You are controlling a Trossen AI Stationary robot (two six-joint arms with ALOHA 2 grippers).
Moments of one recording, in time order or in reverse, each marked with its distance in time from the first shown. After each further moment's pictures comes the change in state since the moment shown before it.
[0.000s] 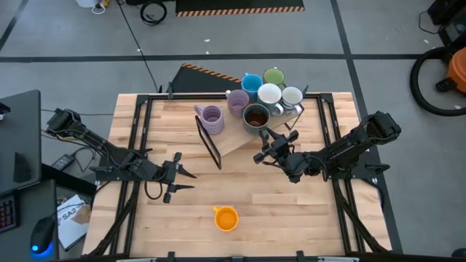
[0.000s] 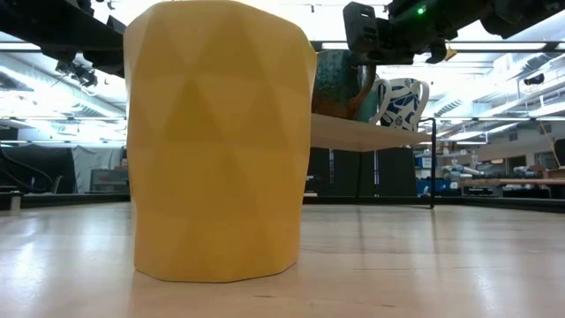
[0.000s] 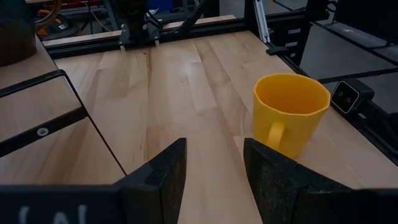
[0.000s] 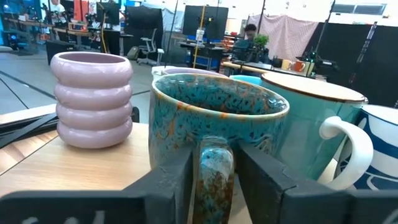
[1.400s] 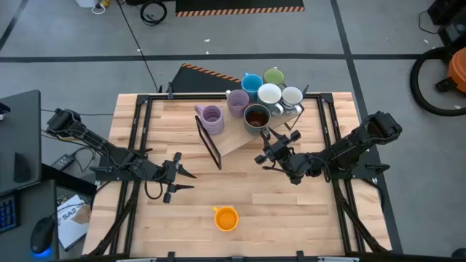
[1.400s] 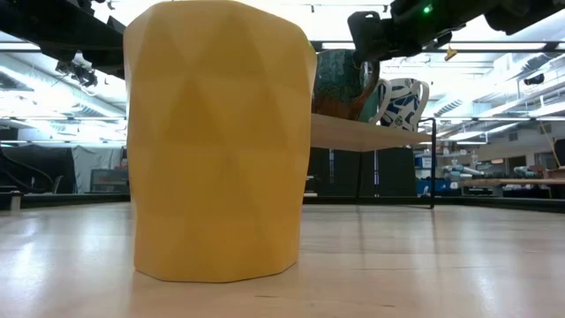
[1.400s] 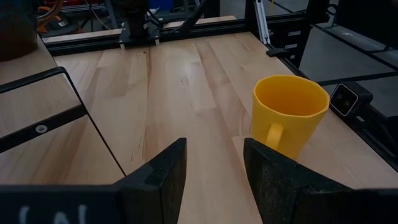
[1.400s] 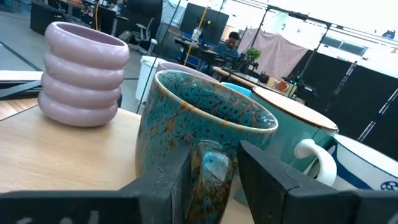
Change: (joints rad) left arm 0.000 0.000 0.000 0.000 0.000 -0.018; right arm 0.020 -0.010 0.000 0.021 0.050 -0.254
